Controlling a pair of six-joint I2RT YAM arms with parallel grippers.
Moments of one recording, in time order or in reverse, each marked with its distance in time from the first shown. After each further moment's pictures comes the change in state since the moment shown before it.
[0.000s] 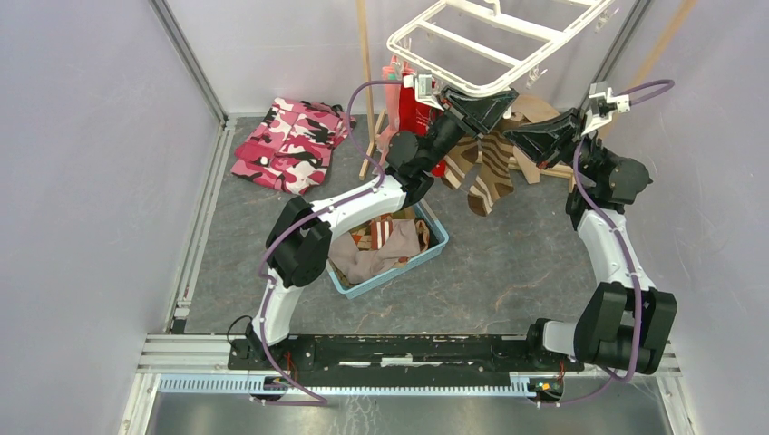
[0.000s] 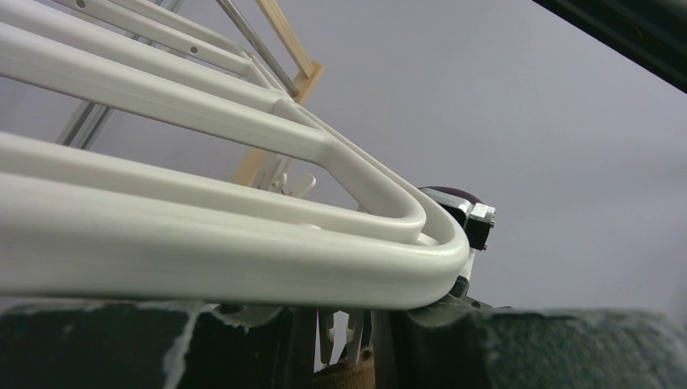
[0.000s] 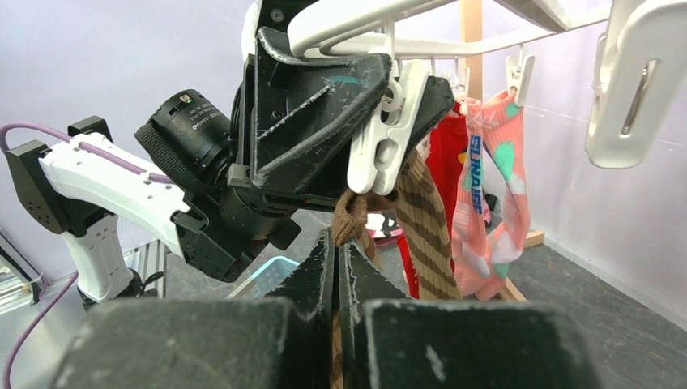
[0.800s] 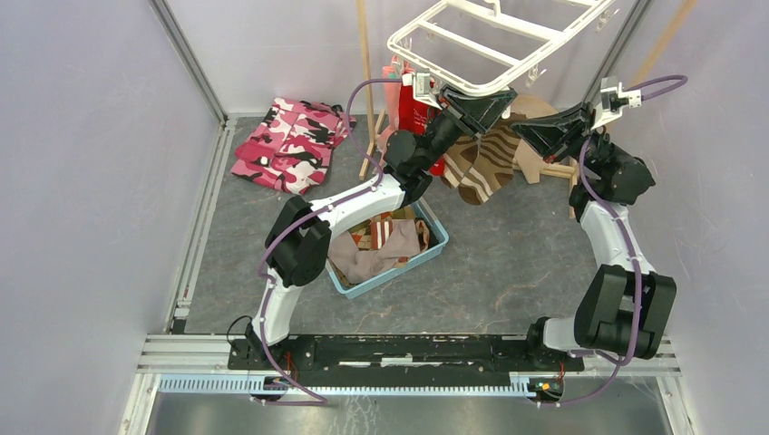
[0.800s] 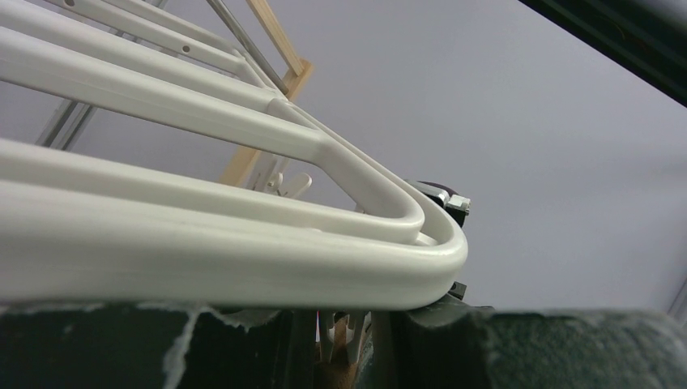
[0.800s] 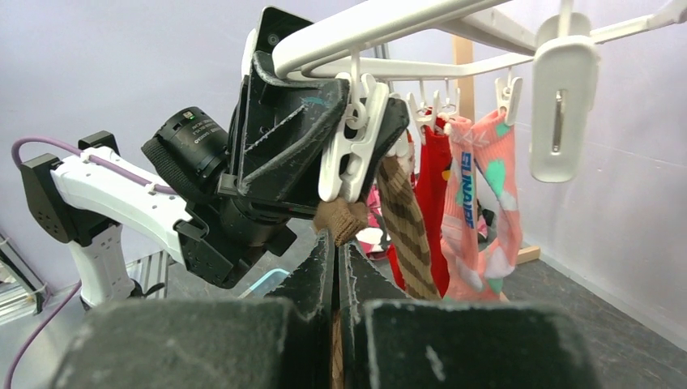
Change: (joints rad) left arm 0.012 0.000 0.000 0.013 0.035 -0.032; right arm -0.030 0.090 0.043 0.202 0.002 0.158
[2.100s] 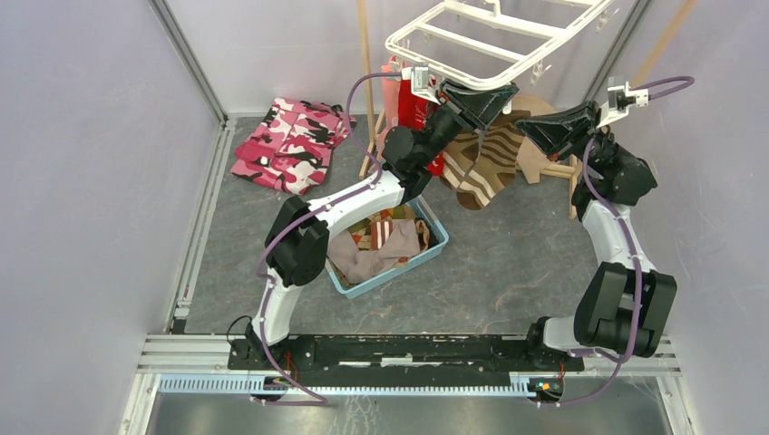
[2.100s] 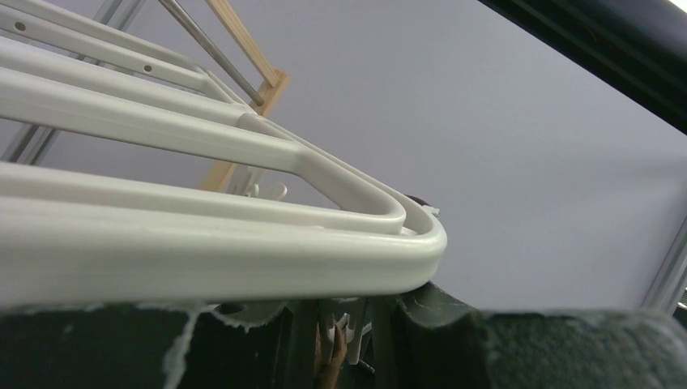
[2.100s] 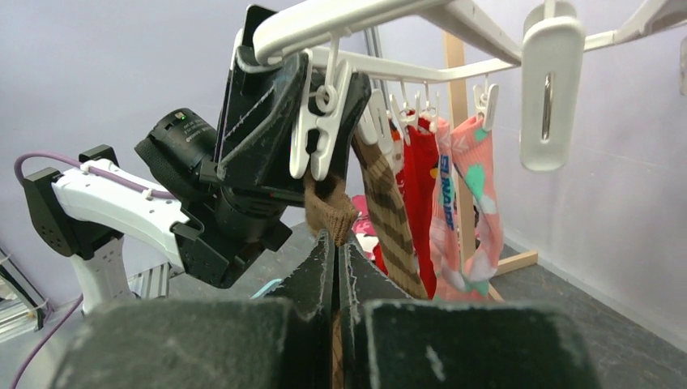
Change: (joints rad) left arm 0.004 0.000 0.043 -0.006 0.026 -0.029; right arm -0.029 0.021 0.016 0.060 0.027 0.069
